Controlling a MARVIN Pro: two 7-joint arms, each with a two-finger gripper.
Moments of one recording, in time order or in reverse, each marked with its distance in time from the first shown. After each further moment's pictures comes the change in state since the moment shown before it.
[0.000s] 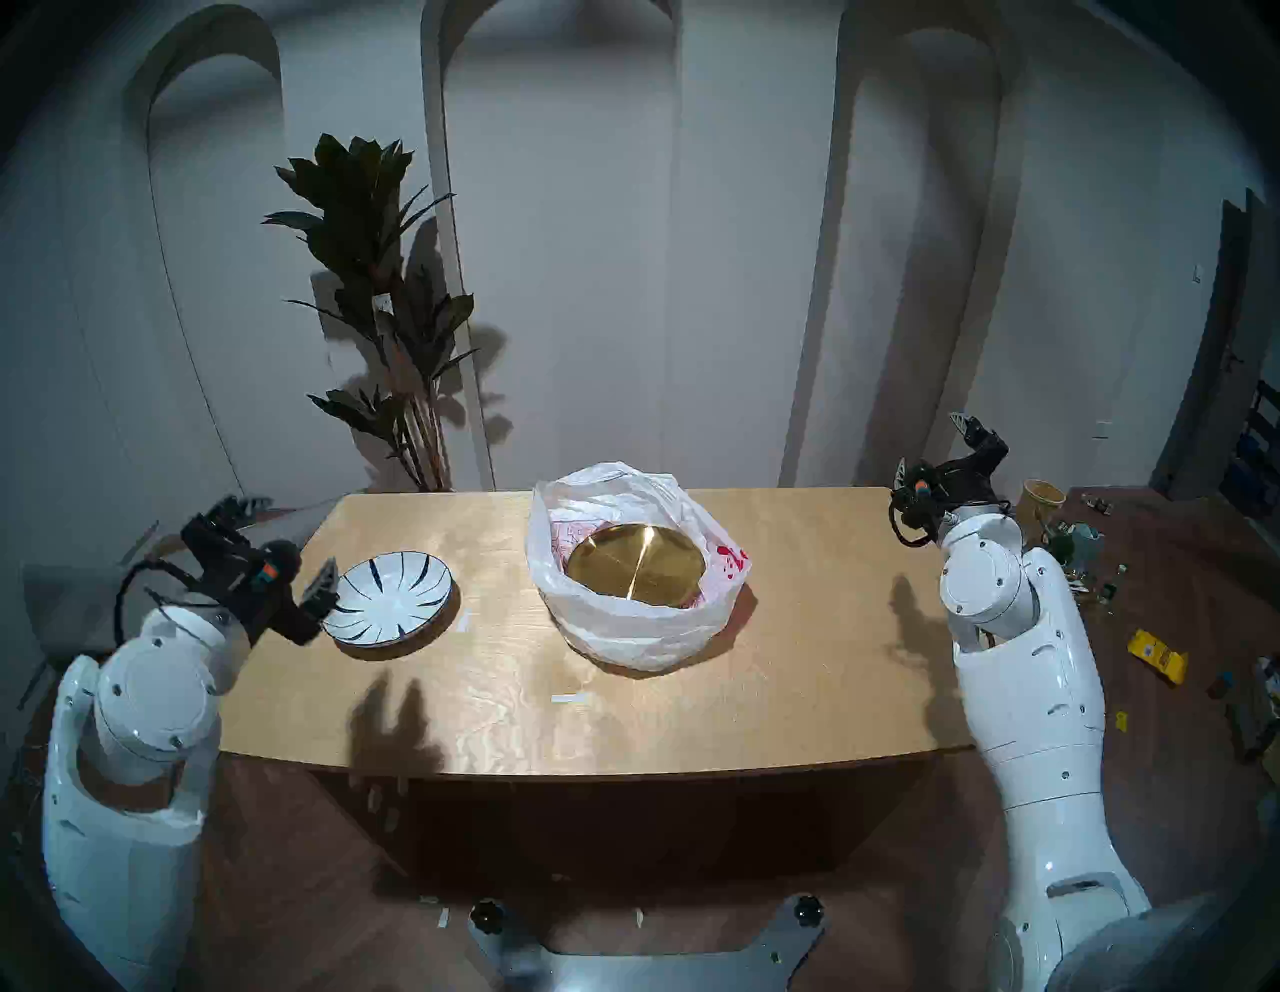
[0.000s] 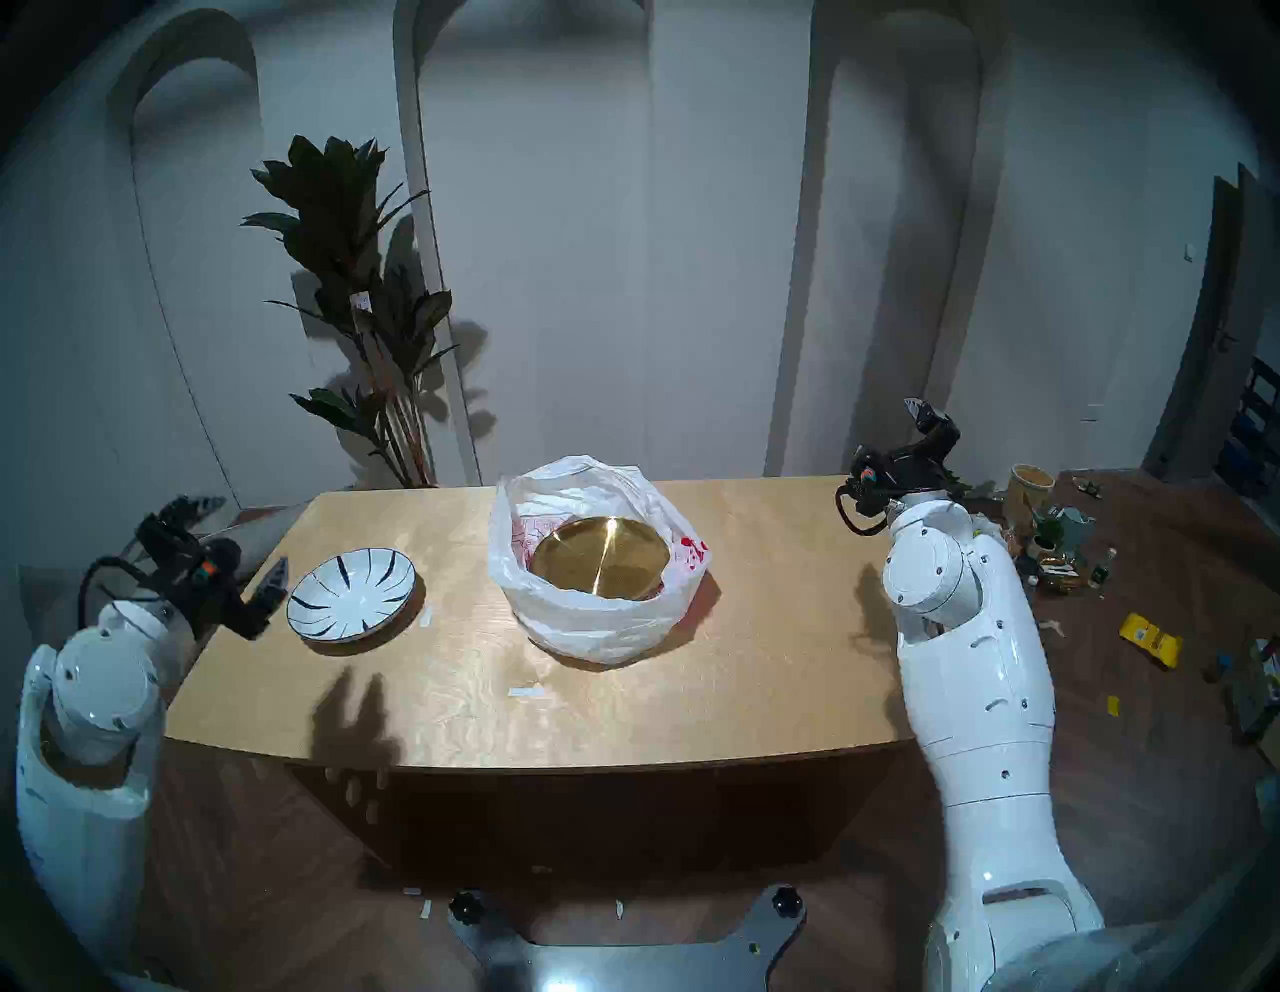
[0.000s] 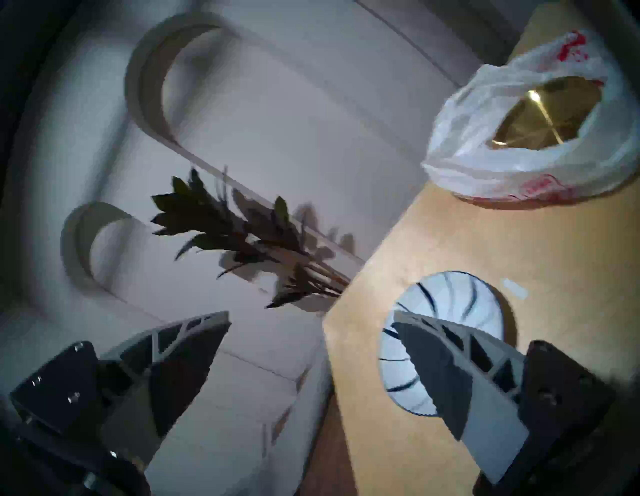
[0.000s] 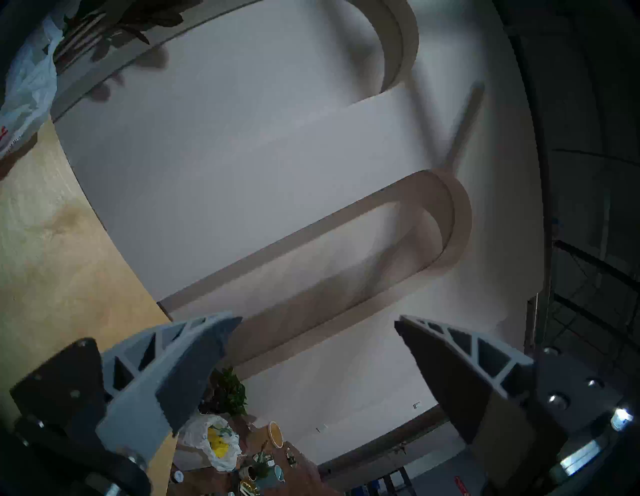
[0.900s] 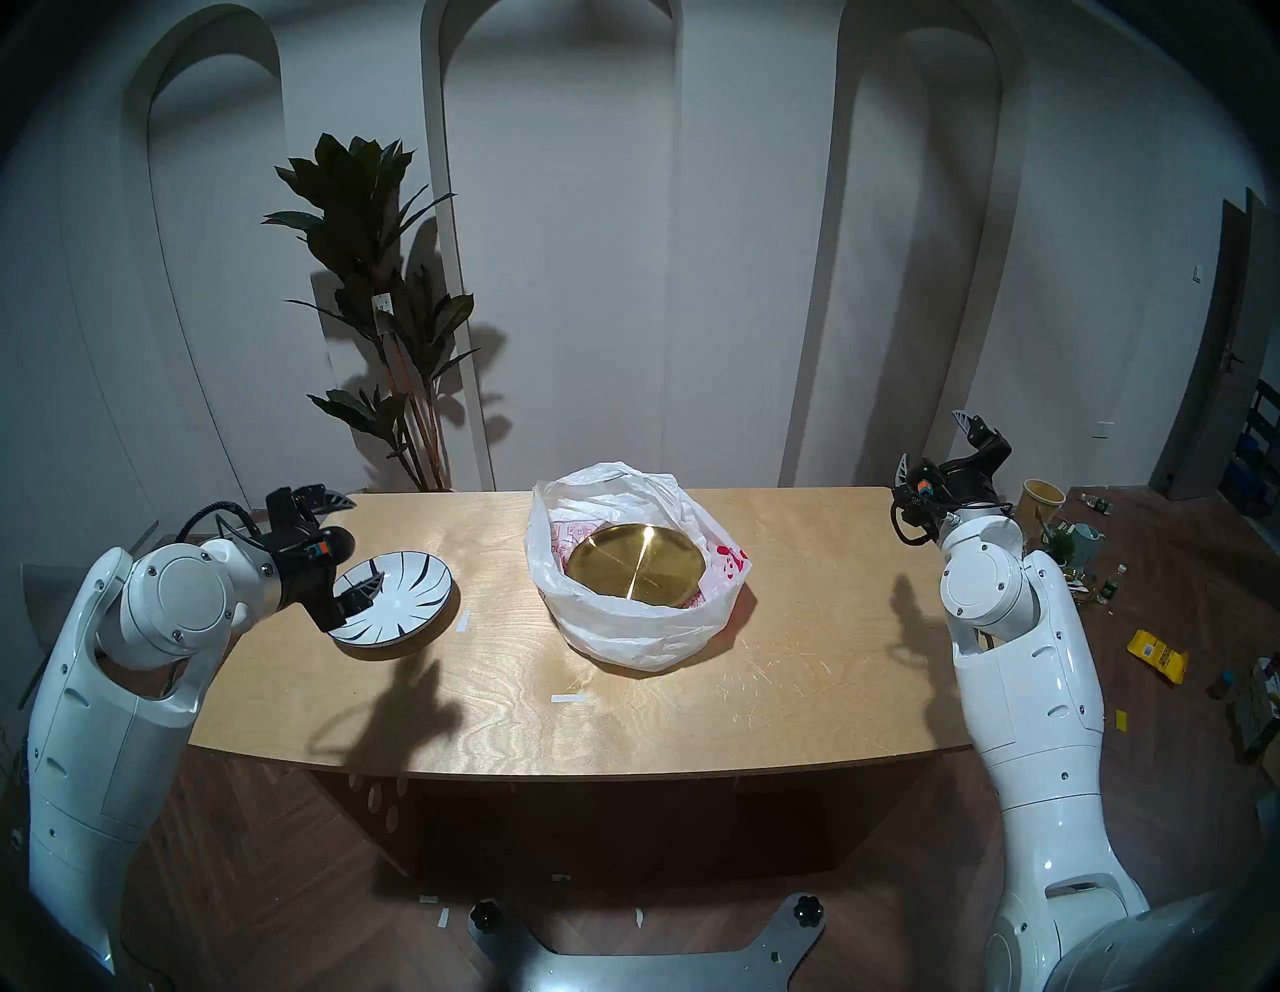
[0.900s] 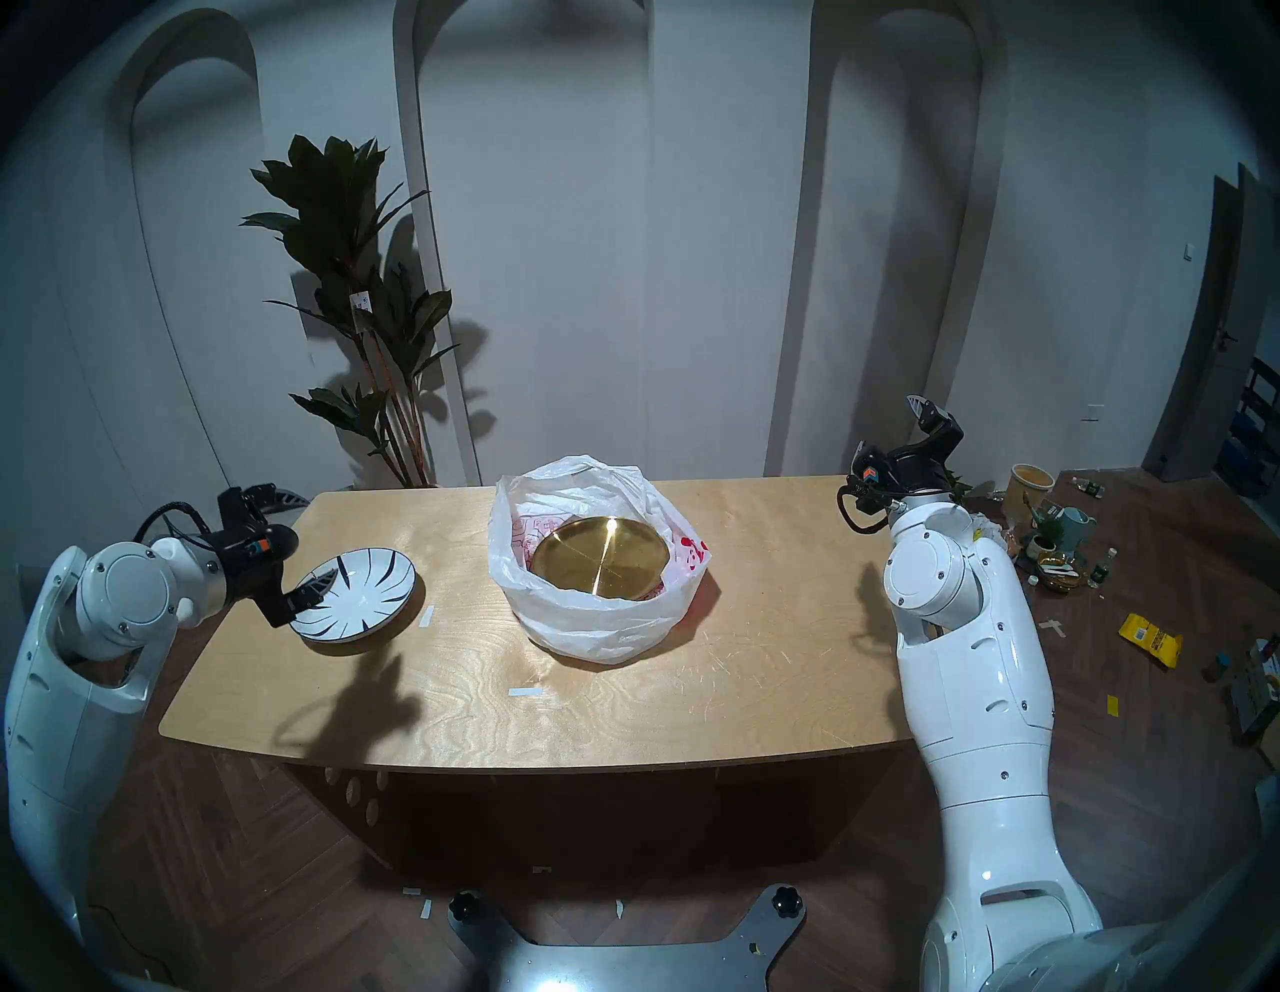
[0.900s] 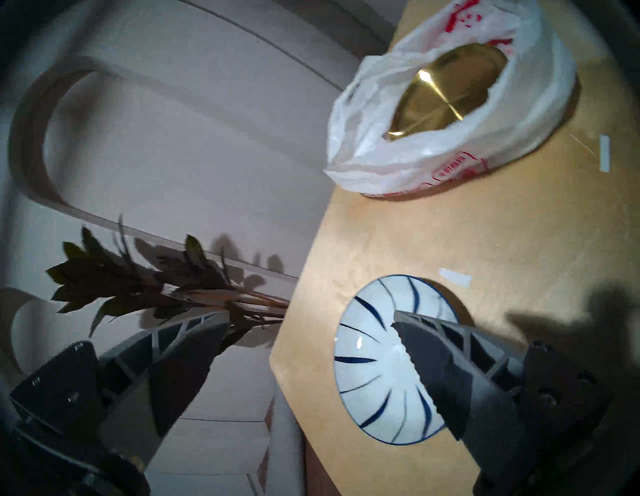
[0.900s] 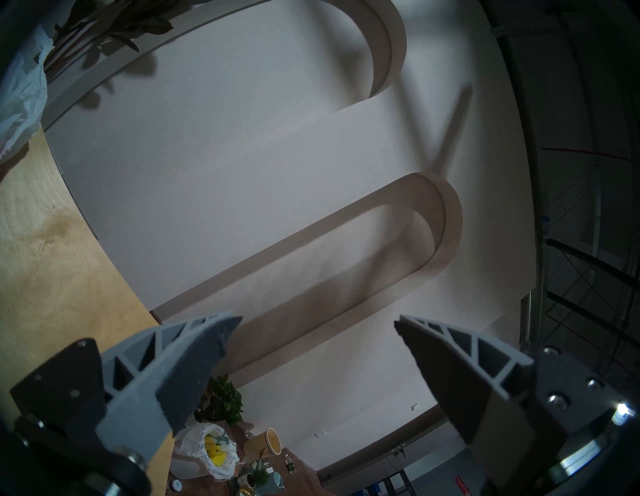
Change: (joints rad) left arm -0.262 0.292 0.241 0.320 -0.007 -0.096 -0.418; right arm -0.002 -0.006 0.009 0.007 0.012 -0.031 -0.036
